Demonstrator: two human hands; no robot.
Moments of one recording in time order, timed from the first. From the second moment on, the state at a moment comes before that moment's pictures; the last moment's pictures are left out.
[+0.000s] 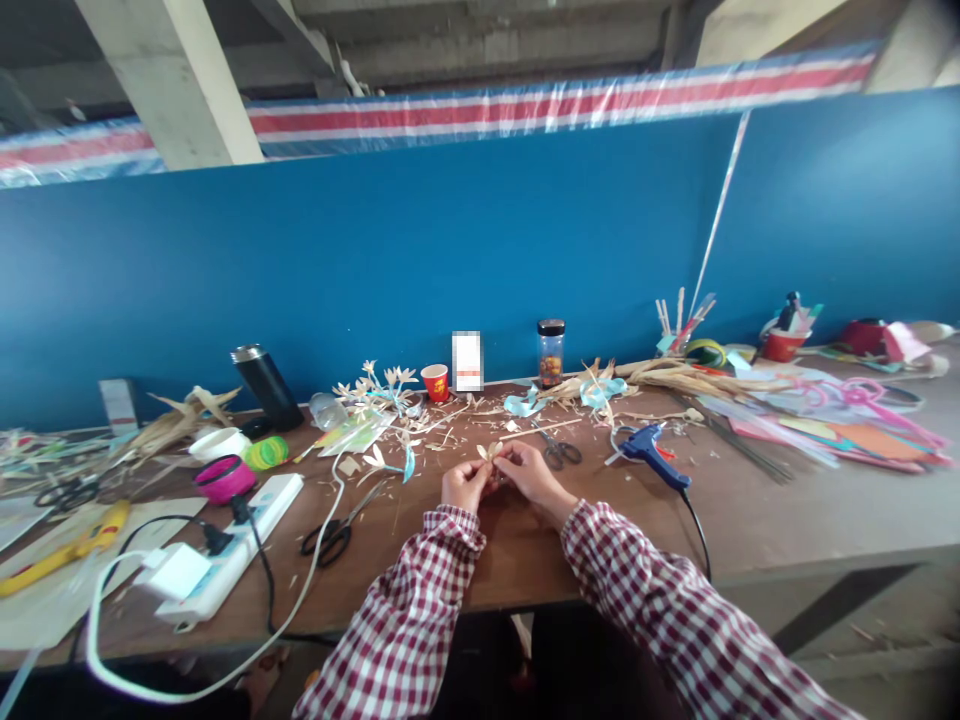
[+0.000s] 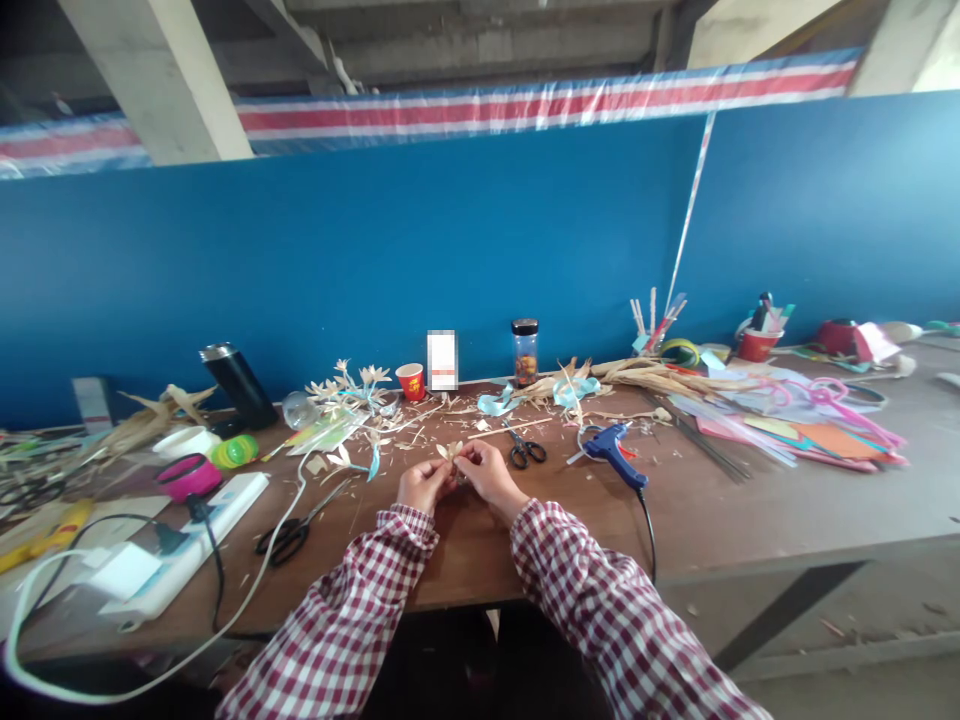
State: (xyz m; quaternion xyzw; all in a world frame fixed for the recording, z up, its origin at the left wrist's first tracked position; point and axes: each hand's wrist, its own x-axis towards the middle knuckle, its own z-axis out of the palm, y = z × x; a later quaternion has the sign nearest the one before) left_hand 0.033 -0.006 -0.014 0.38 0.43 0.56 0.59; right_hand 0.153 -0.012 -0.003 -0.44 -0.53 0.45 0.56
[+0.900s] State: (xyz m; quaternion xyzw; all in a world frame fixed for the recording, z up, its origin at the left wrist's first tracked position) left_hand 0.035 -0.010 -0.007 0.42 0.47 0.53 0.56; right_hand 0.149 -0.013 0.000 -0.41 -0.54 0.44 0.59
